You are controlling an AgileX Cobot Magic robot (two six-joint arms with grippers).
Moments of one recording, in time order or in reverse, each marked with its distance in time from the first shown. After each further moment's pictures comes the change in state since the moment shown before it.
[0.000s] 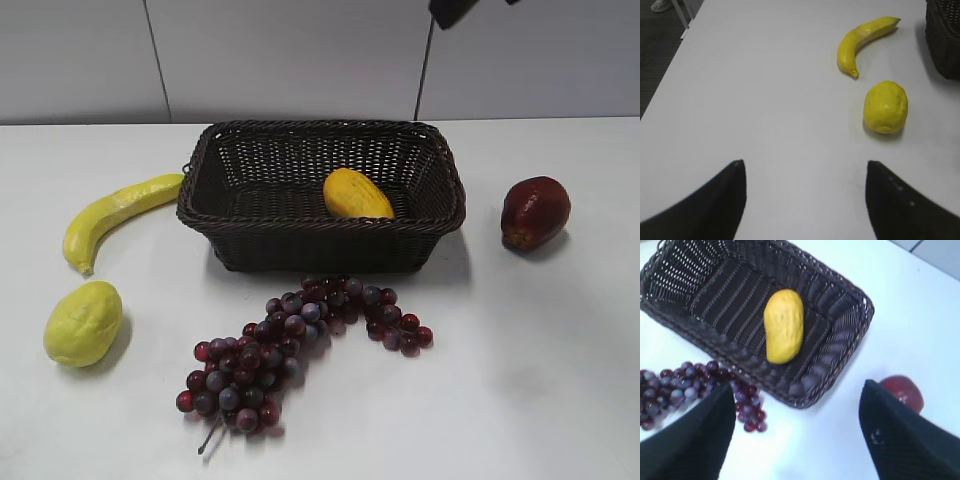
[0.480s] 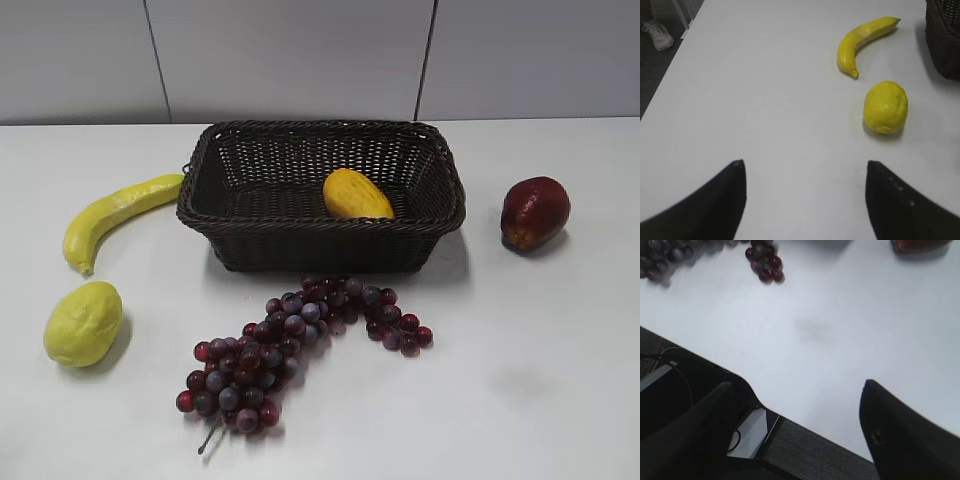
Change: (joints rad) left arm 0.000 0.000 0.000 0.000 0.000 0.000; right arm 0.000 -0.707 0.769 -0.002 0.009 0.058
